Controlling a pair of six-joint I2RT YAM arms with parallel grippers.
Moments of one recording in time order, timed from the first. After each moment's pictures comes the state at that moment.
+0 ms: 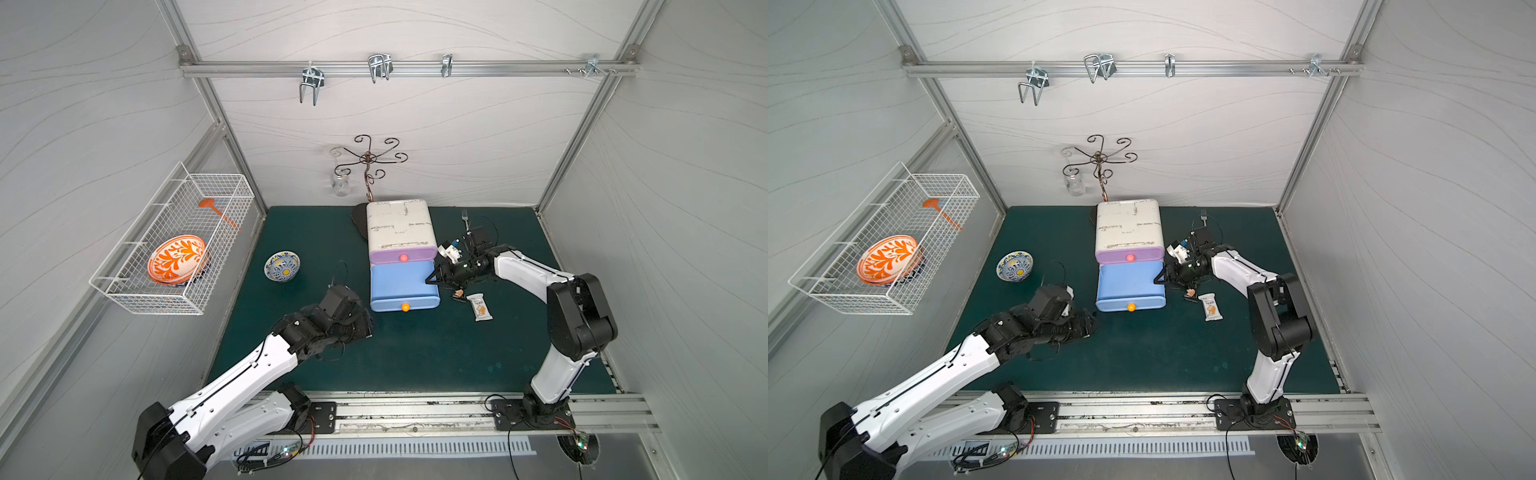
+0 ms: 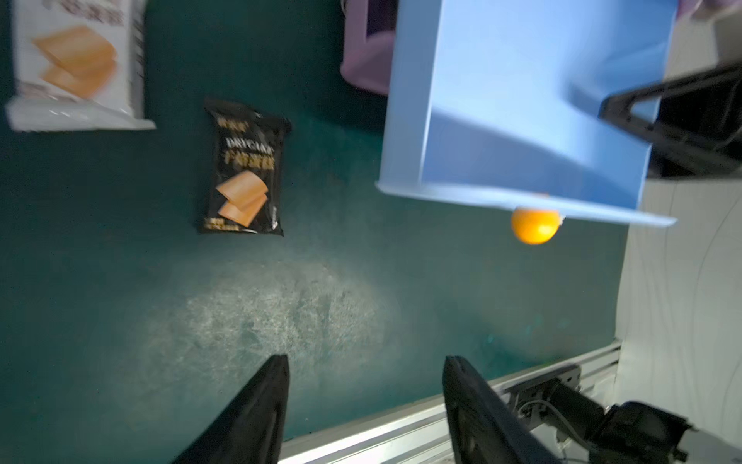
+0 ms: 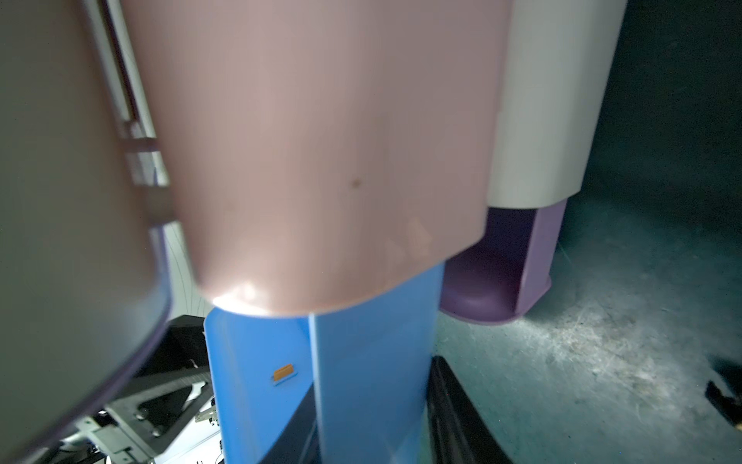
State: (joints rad) left arm -0.73 0.93 0.66 -0.69 0.08 -1.01; right arm 0.40 1.77 1.20 -0.54 -0.82 0.40
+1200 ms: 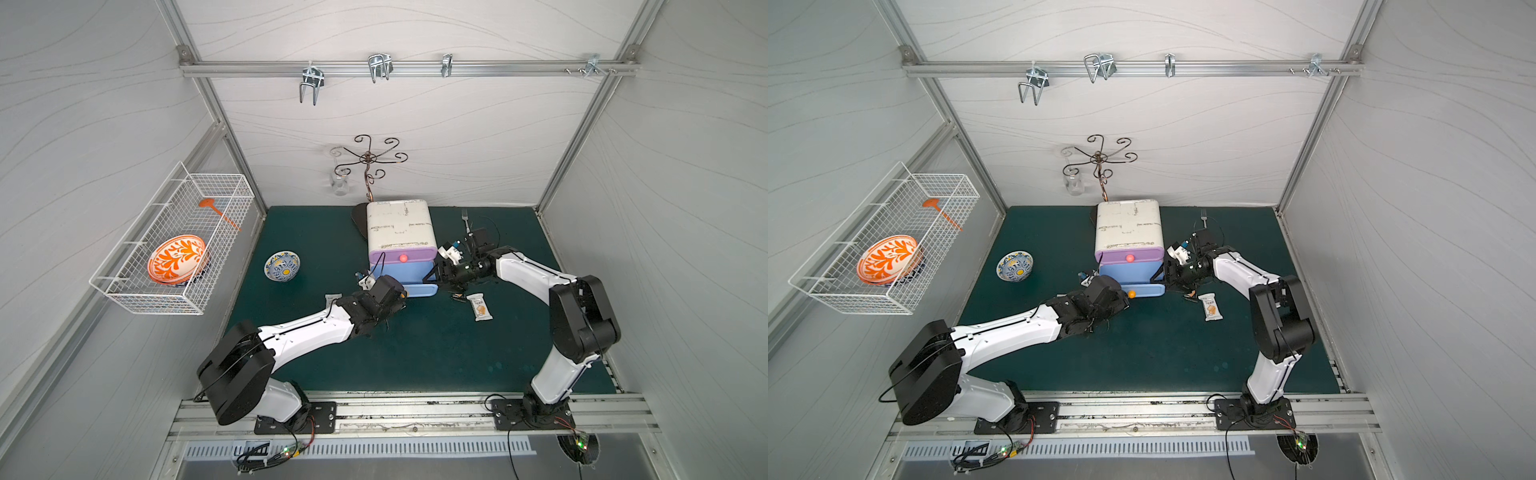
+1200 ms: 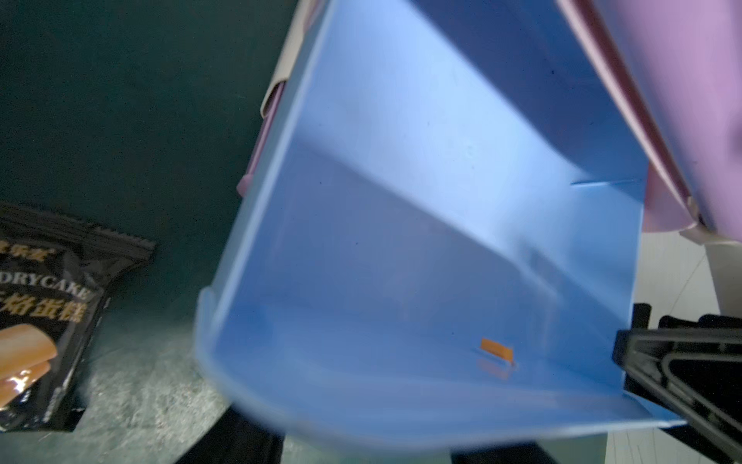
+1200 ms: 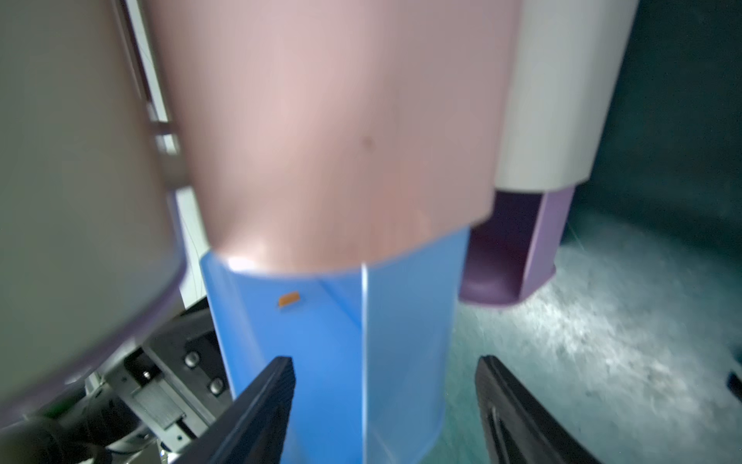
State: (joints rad) left arm -0.81 1.44 0.84 -0.30 -0.28 -1.24; right arm 0.37 1.72 1.15 -0.54 -0.86 0.39
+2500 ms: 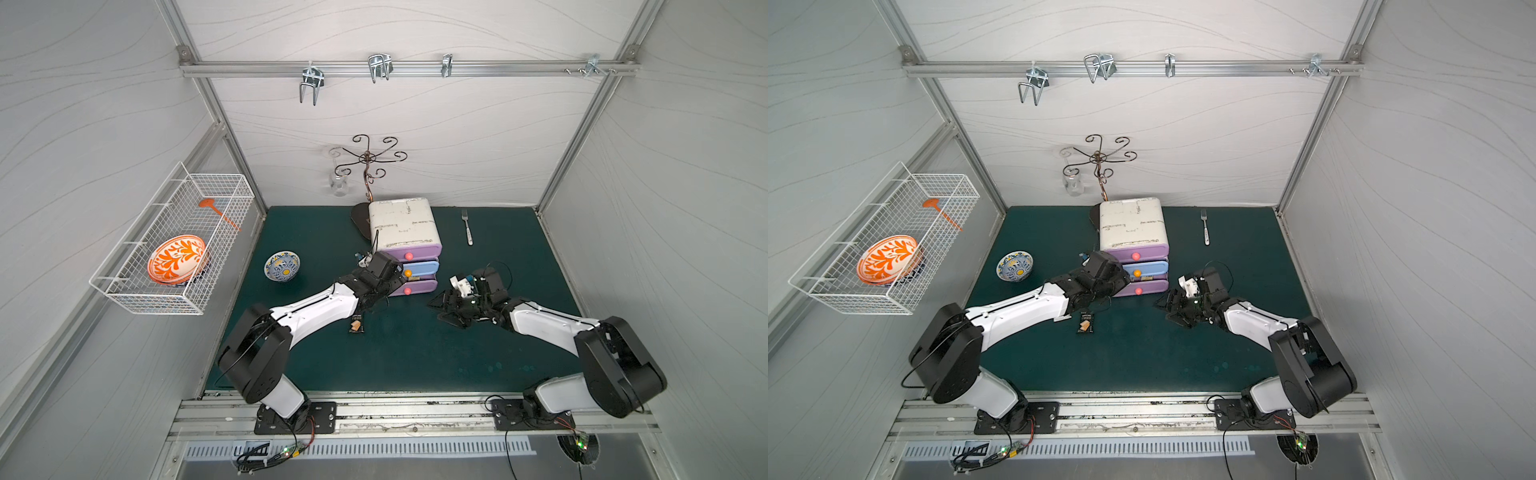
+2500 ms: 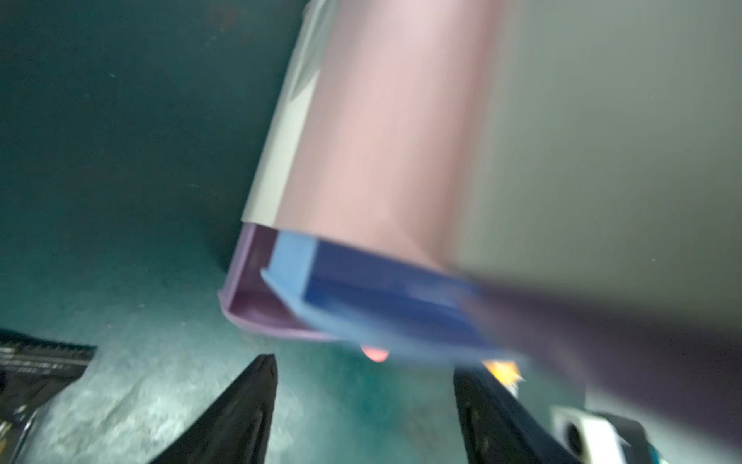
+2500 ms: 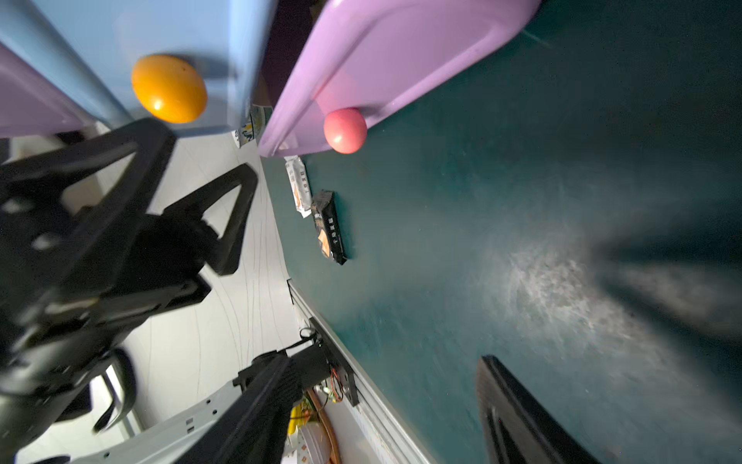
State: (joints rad) left arm -0.68 1.50 0.99 -0.29 -0.16 -1.16; right arm 0.52 1.42 0.59 0.05 -0.67 0.97
